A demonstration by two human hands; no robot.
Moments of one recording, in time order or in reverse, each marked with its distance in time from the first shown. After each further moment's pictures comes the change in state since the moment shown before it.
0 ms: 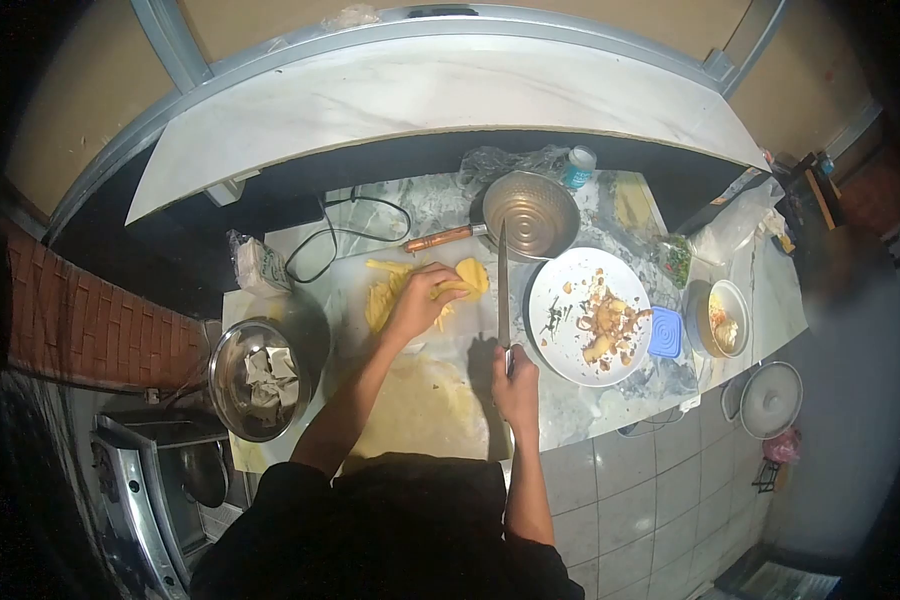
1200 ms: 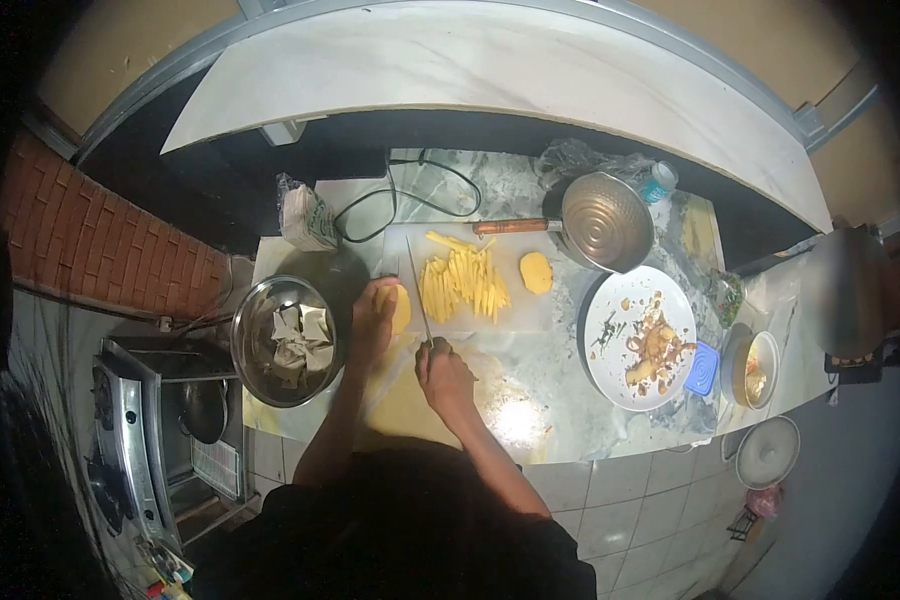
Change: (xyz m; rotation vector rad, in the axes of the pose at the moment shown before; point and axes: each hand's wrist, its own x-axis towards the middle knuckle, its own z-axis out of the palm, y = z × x) left_hand -0.127 -0.049 -0.068 -0.252 0.561 -0.459; right_hand -0.027 -0.030 0.135 -0.416 -0.409 -0.215
